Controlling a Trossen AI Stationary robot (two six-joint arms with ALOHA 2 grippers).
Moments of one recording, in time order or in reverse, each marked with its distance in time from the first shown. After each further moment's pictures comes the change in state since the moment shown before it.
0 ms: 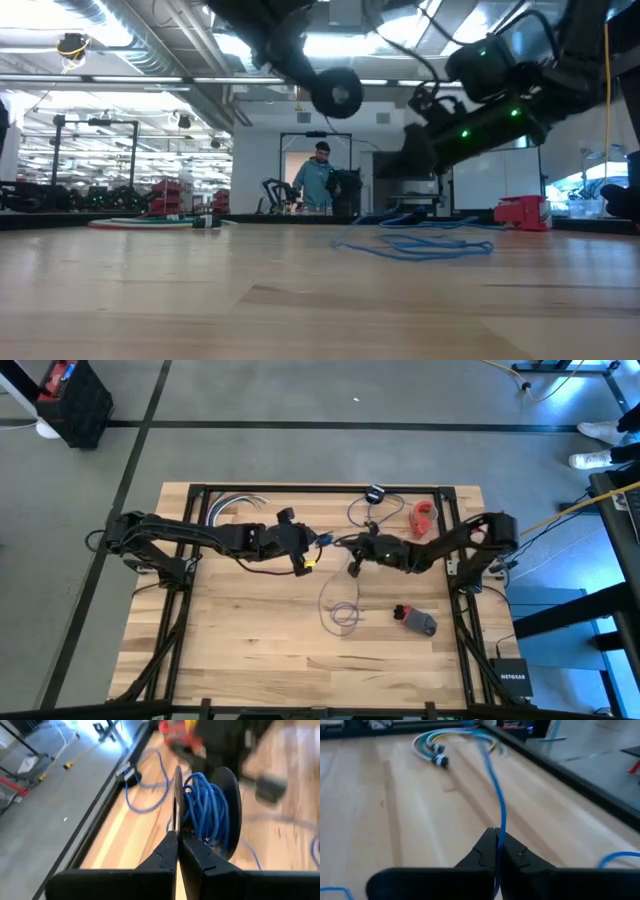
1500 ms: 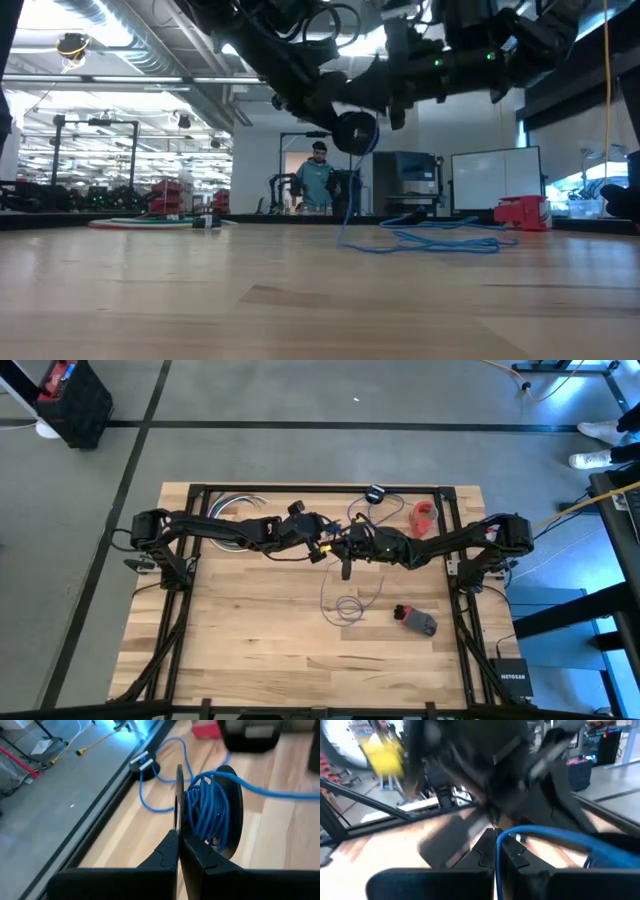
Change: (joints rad) left arm 0.137 0.182 0.000 0.226 0.036 -0.012; right arm 0.067 -0.084 0.210 -0.054 -0.228 0.165
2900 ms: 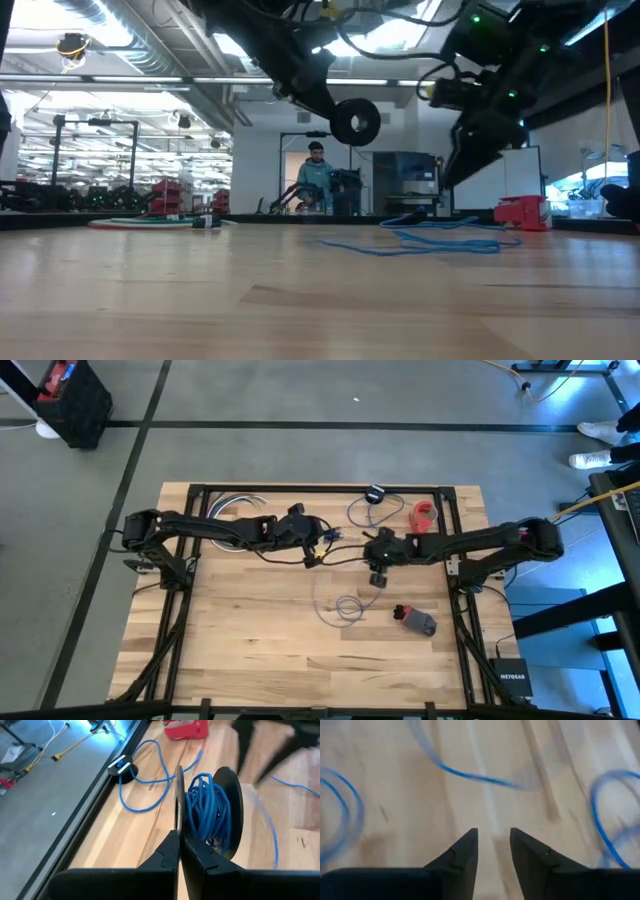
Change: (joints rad) left arm -0.034 -0.057 0.018 -0.106 0.095 0.035; right arm -0.001 -0.275 0.000 -1.131 0.142 -0.212
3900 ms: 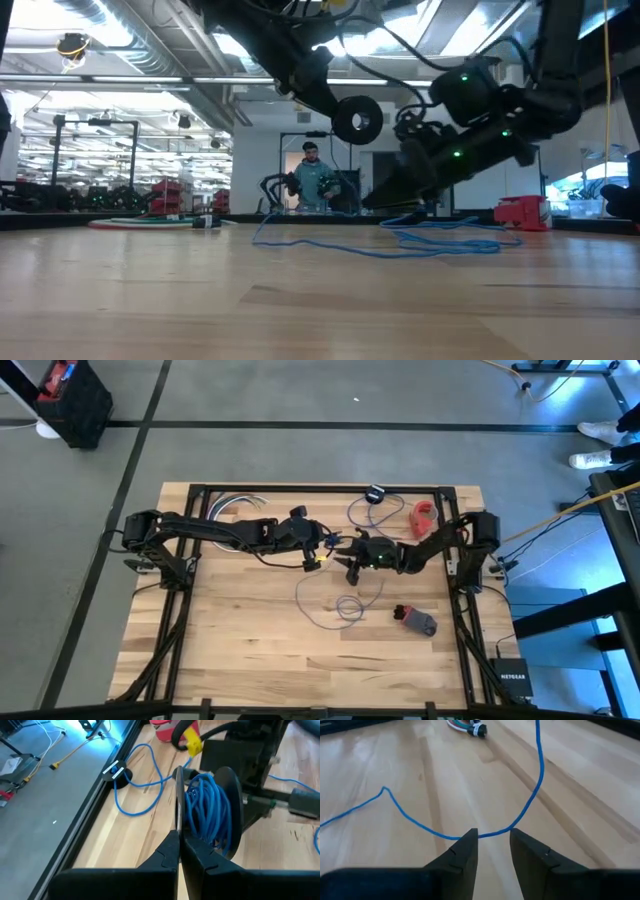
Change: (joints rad) left arm -0.015 0.000 0.000 0.001 0.000 0.048; right arm -0.072 0.516 -0.163 1.210 -0.124 0.164
